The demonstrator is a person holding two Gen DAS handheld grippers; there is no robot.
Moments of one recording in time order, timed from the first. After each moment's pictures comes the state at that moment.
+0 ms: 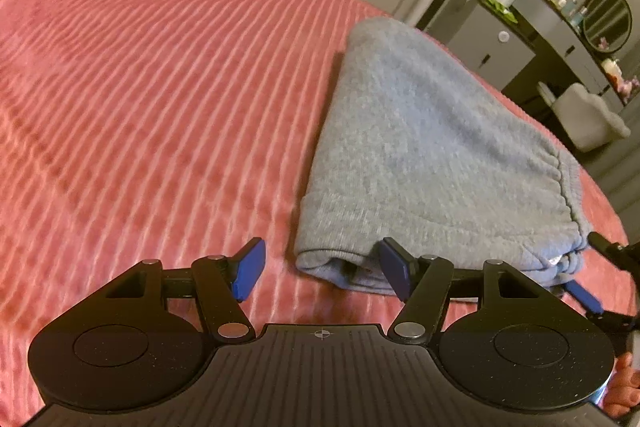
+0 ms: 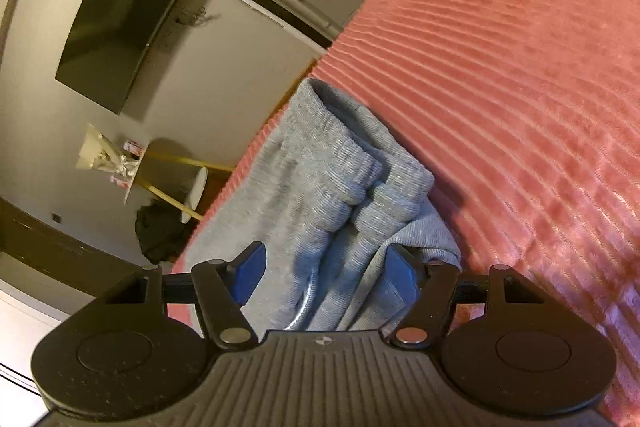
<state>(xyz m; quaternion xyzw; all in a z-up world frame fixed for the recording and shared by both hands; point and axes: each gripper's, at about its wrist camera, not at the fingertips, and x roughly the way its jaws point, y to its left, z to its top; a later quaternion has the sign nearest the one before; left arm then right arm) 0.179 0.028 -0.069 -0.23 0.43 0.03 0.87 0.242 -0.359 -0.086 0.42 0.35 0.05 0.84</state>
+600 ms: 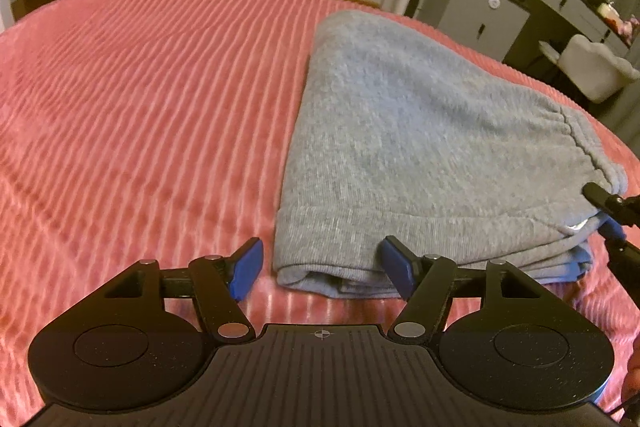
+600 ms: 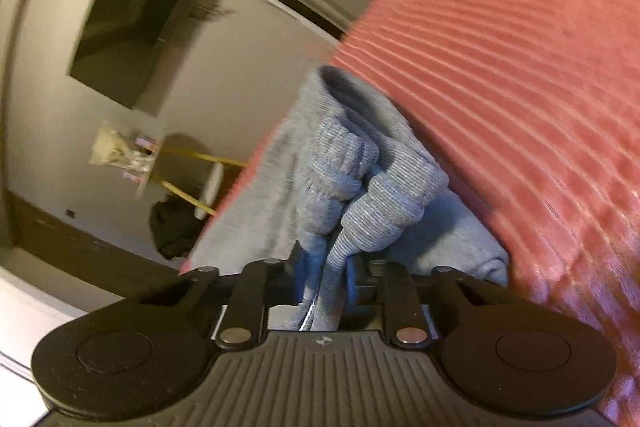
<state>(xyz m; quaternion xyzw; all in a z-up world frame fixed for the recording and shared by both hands) 0.193 -0.004 -0.061 -0.13 0.44 0.04 0.89 0.248 -0.355 -0.104 0.45 0.31 0.10 0.83</state>
